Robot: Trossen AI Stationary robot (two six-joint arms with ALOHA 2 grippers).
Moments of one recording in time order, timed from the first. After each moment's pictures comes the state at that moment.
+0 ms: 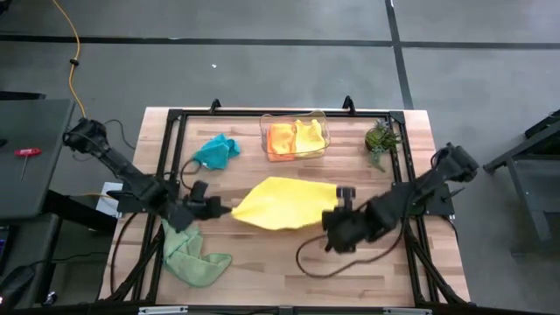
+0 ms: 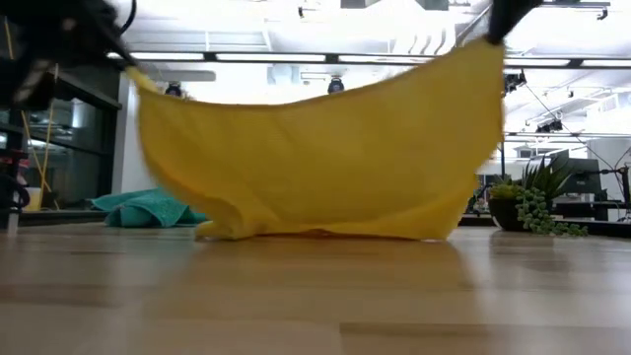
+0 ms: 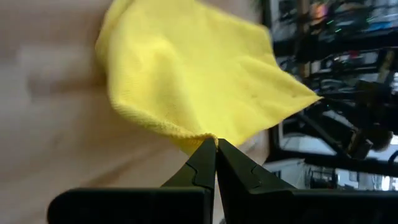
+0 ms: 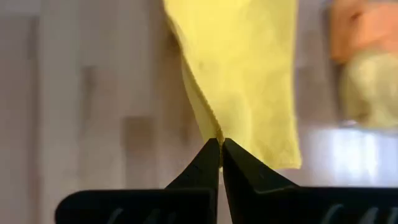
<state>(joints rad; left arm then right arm) -0.54 0.97 0.55 -0.32 -0.66 -1.88 0.55 1.61 1.46 -1.19 0.41 0.47</state>
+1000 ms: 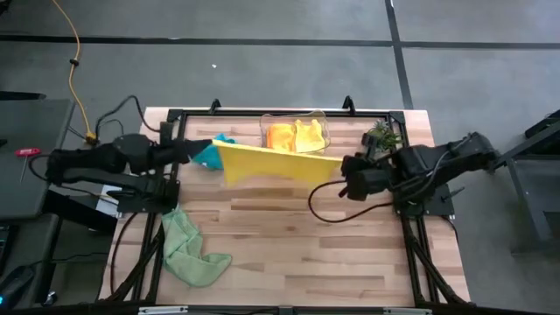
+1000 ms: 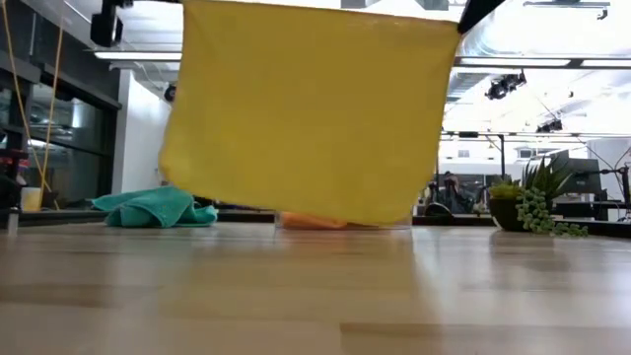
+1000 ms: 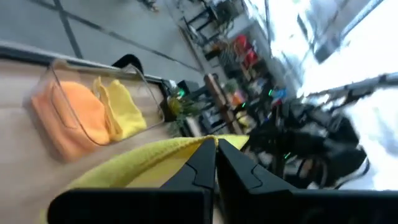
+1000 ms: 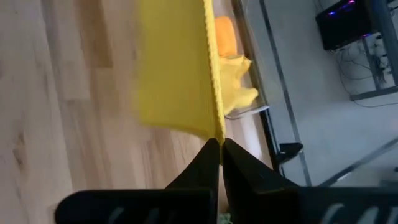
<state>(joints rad) 0.07 0.50 0.73 -0.38 -0.48 -1.04 0.31 1.33 1.46 -1.39 0.68 0.30</state>
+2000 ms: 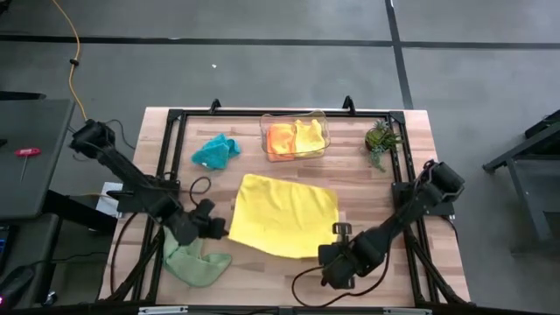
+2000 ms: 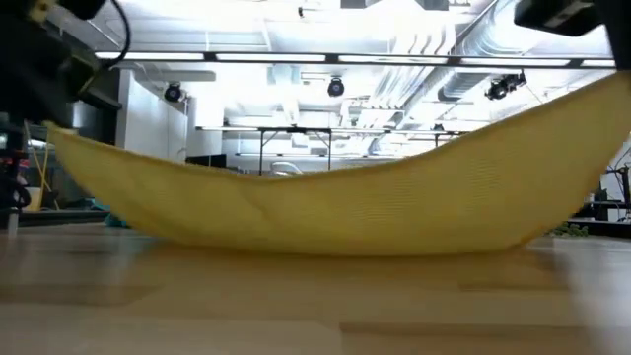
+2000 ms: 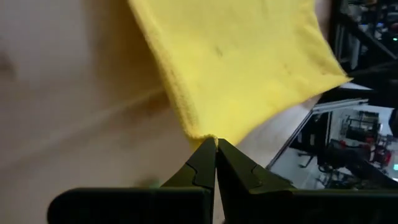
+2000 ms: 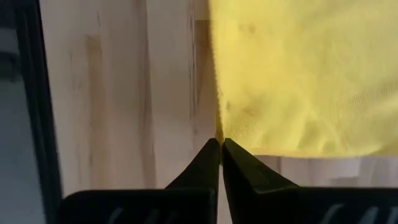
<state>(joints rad) -0.62 1.14 0.47 -0.15 -0.43 -1.92 0.69 1.82 1.46 -1.03 0.16 0.68</state>
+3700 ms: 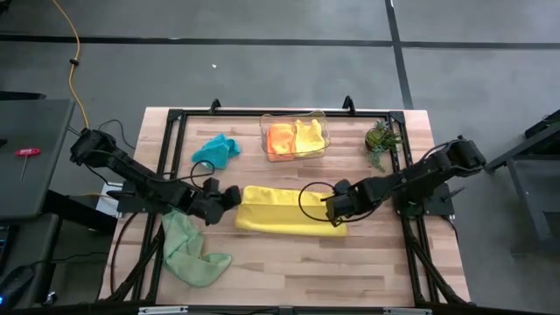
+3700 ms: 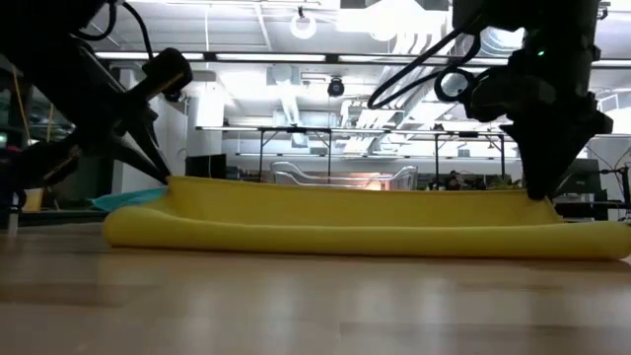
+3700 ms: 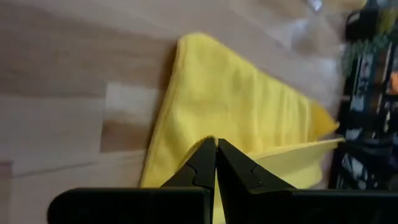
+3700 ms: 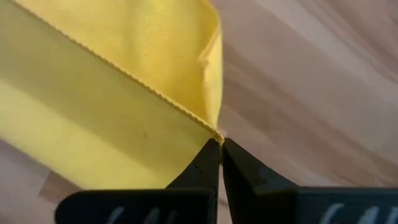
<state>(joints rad) -0.29 1.26 0.47 -0.18 -0.56 -2.05 0.29 1.50 0.90 -0.88 0.13 1.26</state>
